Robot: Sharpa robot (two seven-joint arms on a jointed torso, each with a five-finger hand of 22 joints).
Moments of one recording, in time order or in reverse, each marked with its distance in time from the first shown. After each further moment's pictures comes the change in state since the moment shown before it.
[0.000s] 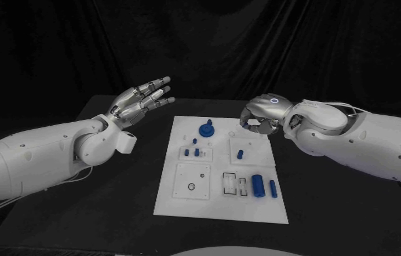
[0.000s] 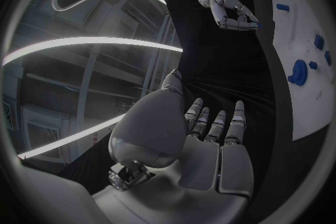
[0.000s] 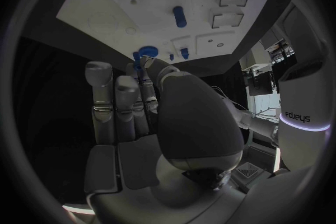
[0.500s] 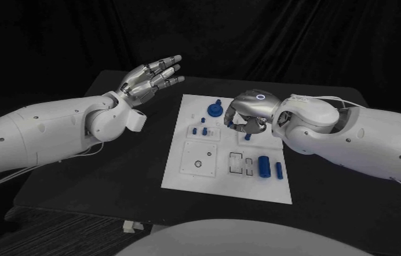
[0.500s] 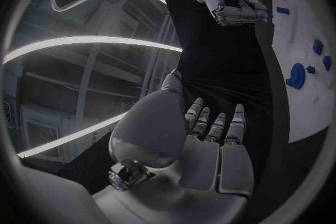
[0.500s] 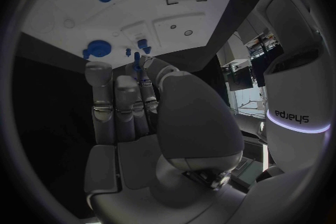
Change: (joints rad) left arm -0.015 -0.012 0.000 0.025 0.000 -0.012 0.000; left_hand 0.004 0.004 -0.011 0.000 0.004 0.007 0.007 0.000 0.001 0.001 0.009 0.006 0.001 -0.038 -0.038 -0.013 -0.008 0.000 -0.047 -0.018 -0.022 -0.111; right arm -0.046 0.083 -0.002 0.114 0.000 0.056 -0.004; right_hand 0.004 -0.004 0.017 -0.008 -0.005 -0.017 0.005 -0.020 -0.002 0.003 0.003 -0.012 -0.007 0.000 0.000 -0.005 0.000 0.000 0.000 0.000 0.000 0.000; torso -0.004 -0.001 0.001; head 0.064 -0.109
